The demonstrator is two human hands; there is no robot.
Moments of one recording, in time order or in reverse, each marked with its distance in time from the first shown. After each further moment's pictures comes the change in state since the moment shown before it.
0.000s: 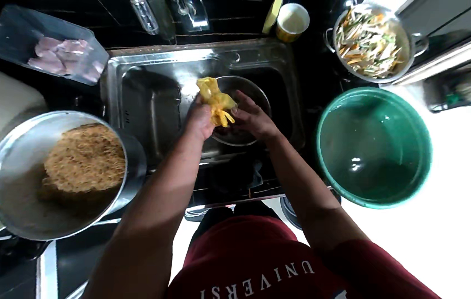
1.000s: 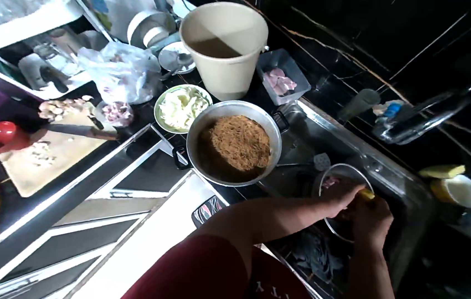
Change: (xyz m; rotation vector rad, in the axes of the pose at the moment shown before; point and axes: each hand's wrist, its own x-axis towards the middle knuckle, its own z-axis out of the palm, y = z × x) left_hand -0.030 0.009 -0.043 -0.221 -0.153 -0.008; right_hand -0.014 -0.037 0.125 -0.829 0.411 -0.313
